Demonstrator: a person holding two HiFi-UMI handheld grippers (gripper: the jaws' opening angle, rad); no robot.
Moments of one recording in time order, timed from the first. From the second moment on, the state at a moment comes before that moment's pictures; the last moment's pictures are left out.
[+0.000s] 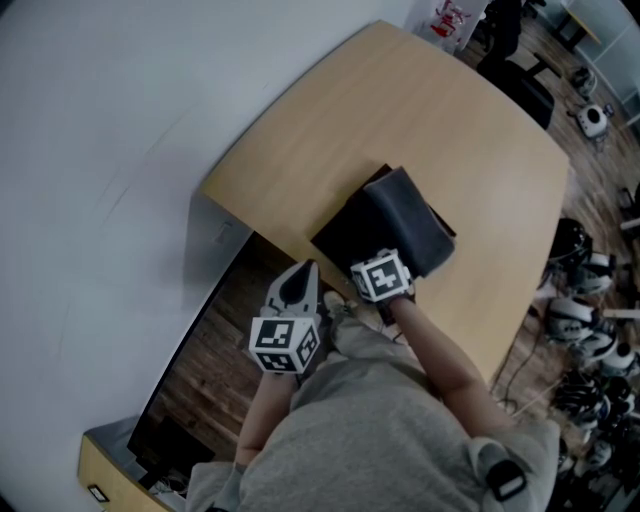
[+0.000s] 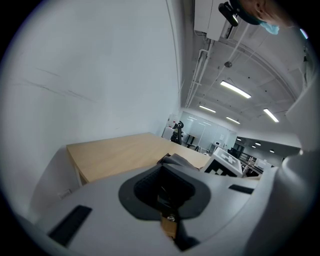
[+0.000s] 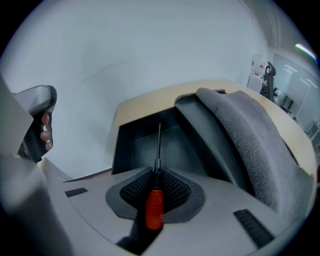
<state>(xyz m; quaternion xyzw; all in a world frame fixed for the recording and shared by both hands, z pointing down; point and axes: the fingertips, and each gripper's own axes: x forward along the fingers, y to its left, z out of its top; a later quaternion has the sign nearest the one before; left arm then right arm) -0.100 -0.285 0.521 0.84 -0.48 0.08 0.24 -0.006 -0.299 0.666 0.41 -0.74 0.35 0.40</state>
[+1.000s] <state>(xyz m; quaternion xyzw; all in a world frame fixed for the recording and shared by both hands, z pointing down) -0.096 -0.217 0.492 0.84 -0.49 0.06 0.21 0.013 -0.267 0.532 0.50 -0.81 0.17 0.27</state>
